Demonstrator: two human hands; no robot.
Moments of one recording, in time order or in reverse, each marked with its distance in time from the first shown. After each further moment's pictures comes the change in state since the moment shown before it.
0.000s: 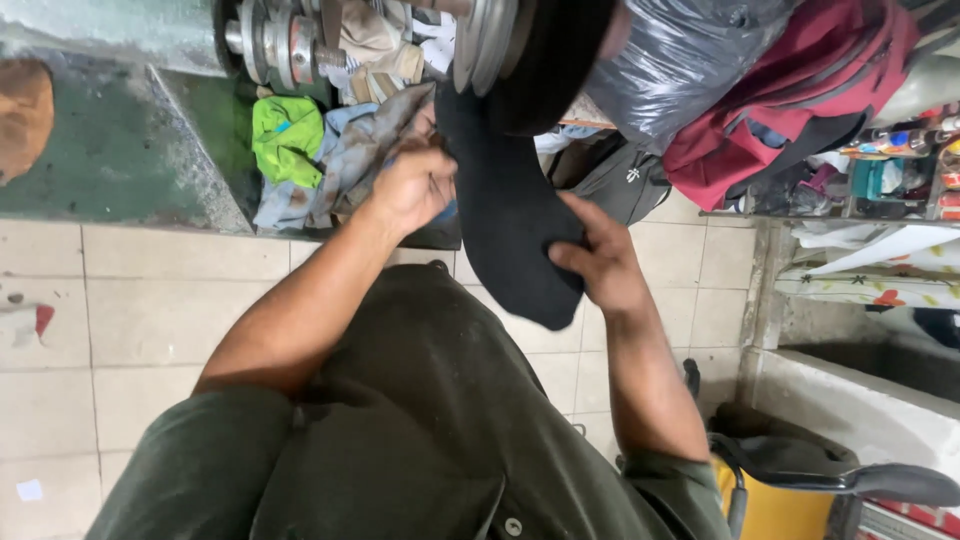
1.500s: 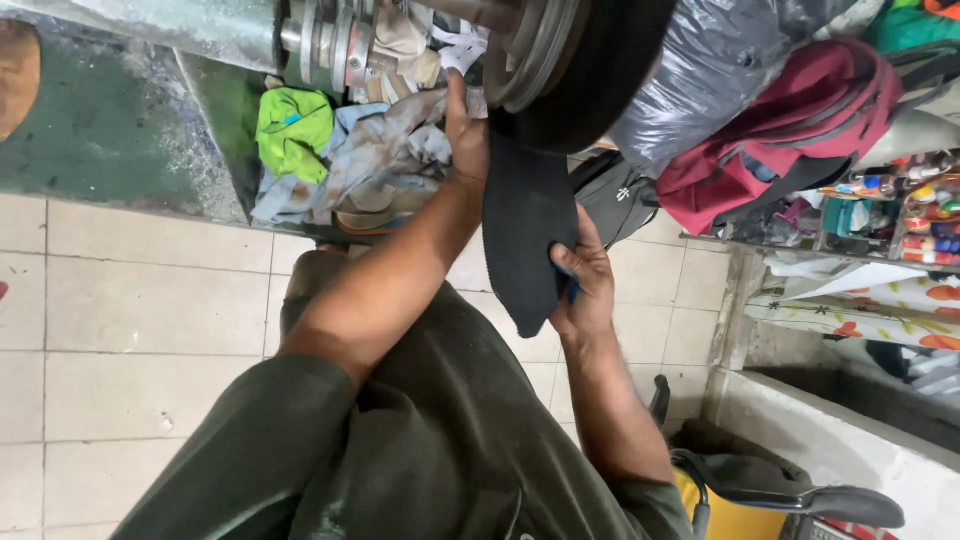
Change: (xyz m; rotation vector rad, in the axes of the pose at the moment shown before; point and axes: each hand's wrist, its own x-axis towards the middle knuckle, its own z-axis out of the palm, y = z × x) left_hand 0.155 -0.109 -0.074 -0.105 0.375 0.622; right_hand -0.002 -0.008 0.071 0.533 0.210 -0.002
